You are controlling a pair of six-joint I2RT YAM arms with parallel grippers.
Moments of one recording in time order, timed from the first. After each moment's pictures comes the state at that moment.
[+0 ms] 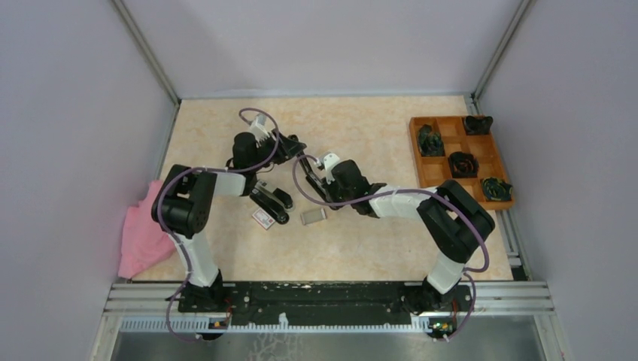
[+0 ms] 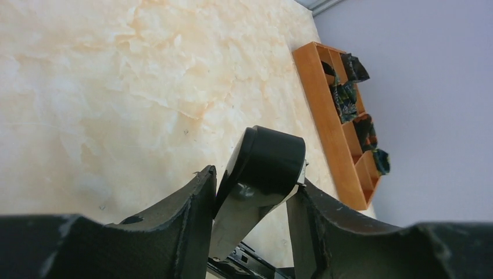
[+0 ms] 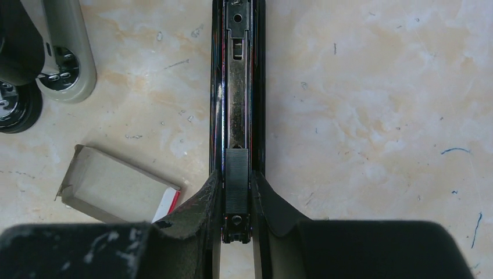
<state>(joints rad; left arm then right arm) -0.30 1.92 0.89 0.86 0.45 -0.86 0.75 1.69 0.85 0.13 0.03 0.03</state>
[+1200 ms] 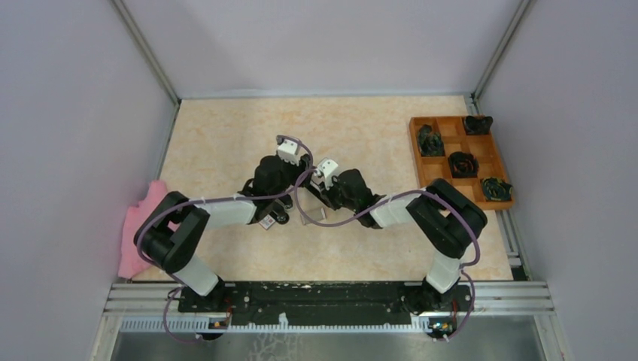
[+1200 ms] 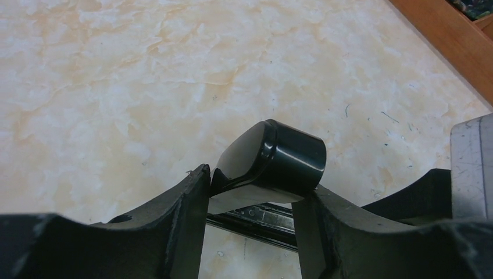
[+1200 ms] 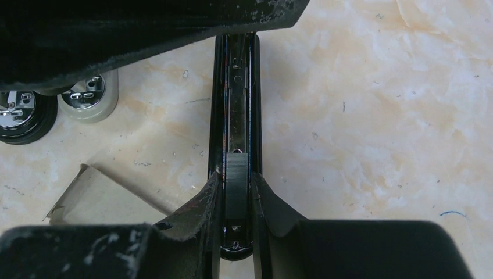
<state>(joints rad) -0.63 1.61 0.69 0.68 -0.08 -0.18 0.76 1.74 0.71 0.54 -0.02 -0.09</state>
